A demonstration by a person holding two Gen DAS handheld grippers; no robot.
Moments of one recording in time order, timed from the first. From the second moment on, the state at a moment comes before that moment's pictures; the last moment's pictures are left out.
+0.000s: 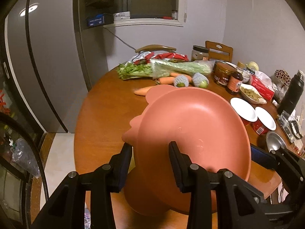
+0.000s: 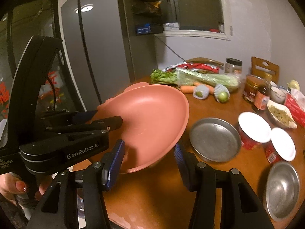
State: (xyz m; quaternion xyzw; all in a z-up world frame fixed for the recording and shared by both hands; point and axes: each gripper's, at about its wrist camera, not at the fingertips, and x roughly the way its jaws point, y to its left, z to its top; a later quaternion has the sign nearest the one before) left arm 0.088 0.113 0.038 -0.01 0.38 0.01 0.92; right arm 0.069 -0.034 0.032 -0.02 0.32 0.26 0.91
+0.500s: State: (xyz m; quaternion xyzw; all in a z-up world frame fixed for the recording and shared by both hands) left arm 0.114 0.142 -0.001 -0.03 0.42 0.02 0.91; right arm 0.099 0.002 0.002 -0.04 0.34 0.27 0.90
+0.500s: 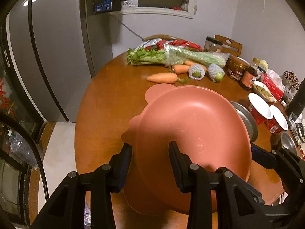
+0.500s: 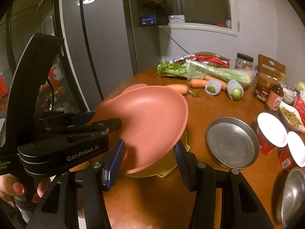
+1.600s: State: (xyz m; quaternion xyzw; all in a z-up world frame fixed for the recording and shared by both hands) left arm 0.135 0.147 -0.043 -0.01 0.44 0.02 0.90; right arm 0.122 0.014 -0.044 -0.04 0.39 0.26 0.88
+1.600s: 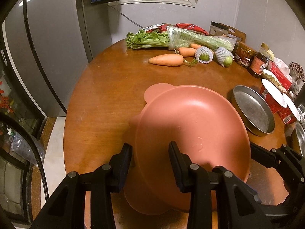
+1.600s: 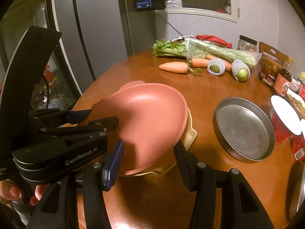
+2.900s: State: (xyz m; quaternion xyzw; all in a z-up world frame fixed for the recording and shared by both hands) left arm 0.122 0.141 -0.026 -0.01 0.42 0.03 0.91; right arm 0.121 0.011 -0.041 -0.04 0.39 0.25 0.89
